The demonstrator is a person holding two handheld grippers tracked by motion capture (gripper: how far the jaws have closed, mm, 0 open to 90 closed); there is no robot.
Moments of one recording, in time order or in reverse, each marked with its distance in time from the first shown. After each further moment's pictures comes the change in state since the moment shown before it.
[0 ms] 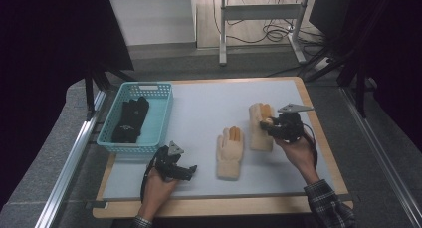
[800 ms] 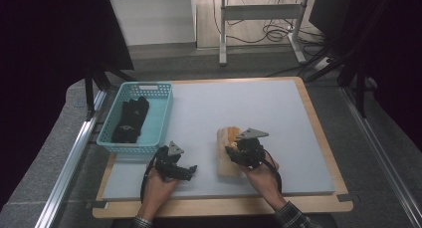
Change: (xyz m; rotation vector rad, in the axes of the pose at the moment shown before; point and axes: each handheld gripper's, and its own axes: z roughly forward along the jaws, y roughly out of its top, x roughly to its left) left arm 0.000 0.000 0.000 0.001 -0.002 0.000; right arm 0.114 -0.030 0.038 0.073 0.007 -0.022
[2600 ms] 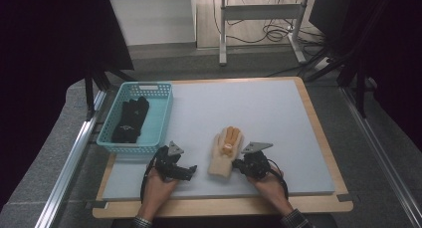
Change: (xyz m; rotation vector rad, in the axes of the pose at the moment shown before) left arm 0.000 0.000 0.000 0.002 0.000 0.005; right arm -0.020 -0.049 0.015 0.059 0.229 -0.098
